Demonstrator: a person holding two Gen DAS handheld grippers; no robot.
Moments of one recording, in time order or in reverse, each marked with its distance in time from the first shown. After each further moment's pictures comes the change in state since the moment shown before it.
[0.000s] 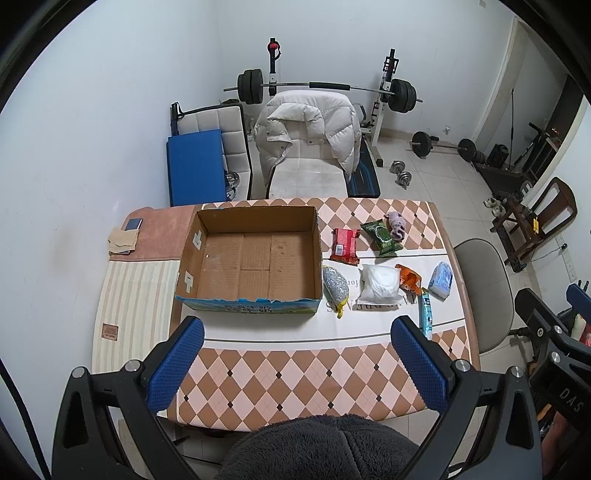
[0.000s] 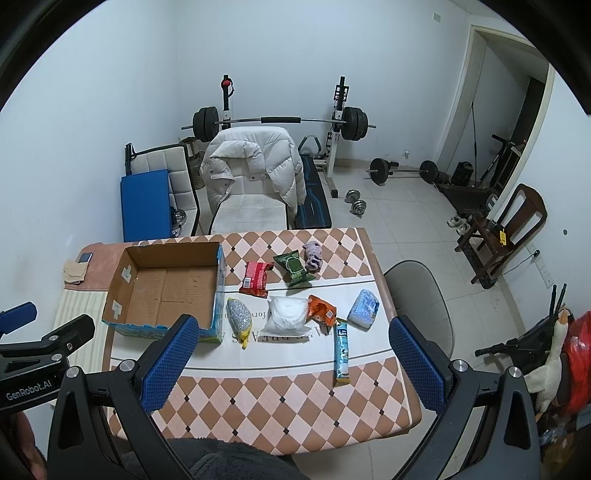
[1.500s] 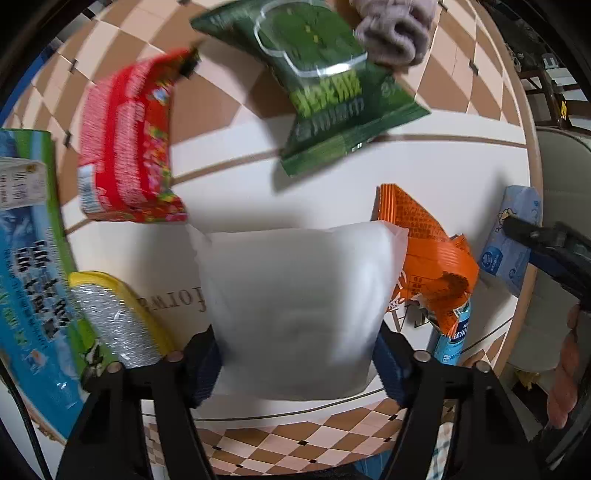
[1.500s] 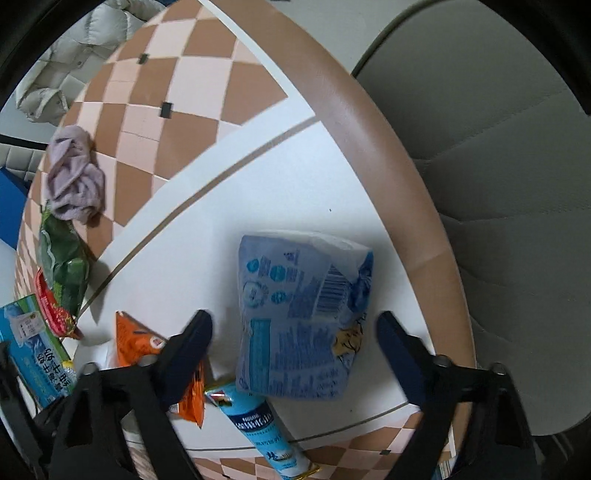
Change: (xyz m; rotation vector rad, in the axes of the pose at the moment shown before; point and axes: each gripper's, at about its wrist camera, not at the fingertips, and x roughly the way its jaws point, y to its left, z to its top) left arm 0.491 -0.218 0.028 0.167 0.795 -0.087; right arm 0.609 -0.245 -0.066 0.448 0.858 0.032
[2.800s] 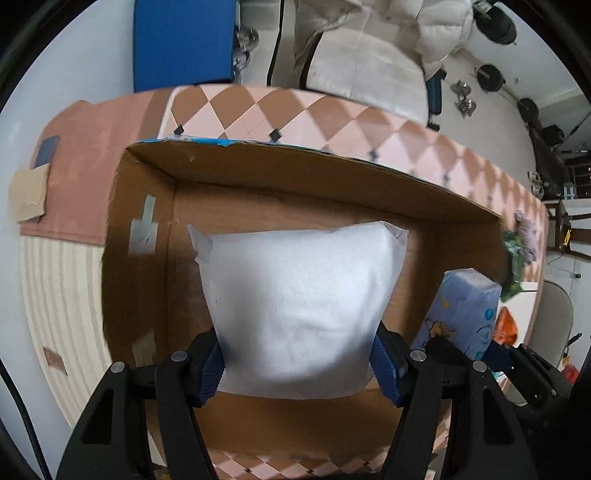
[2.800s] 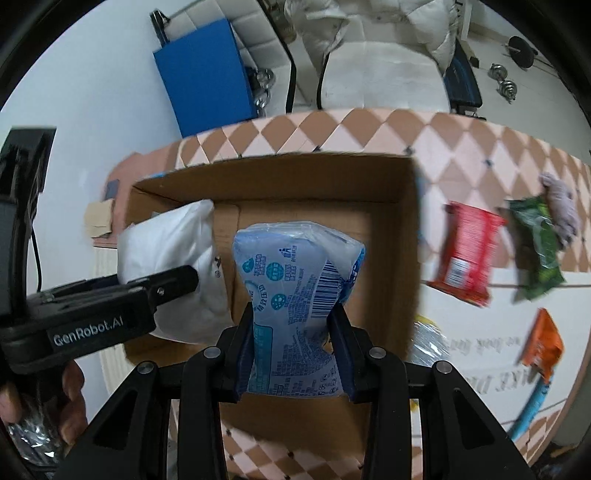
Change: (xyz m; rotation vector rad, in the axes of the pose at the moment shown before) left arm -0.135 0.389 -0.048 -0.305 -0.208 -0.085; right arm -0.050 0.493 -0.224 -0.619 -0.109 0.151
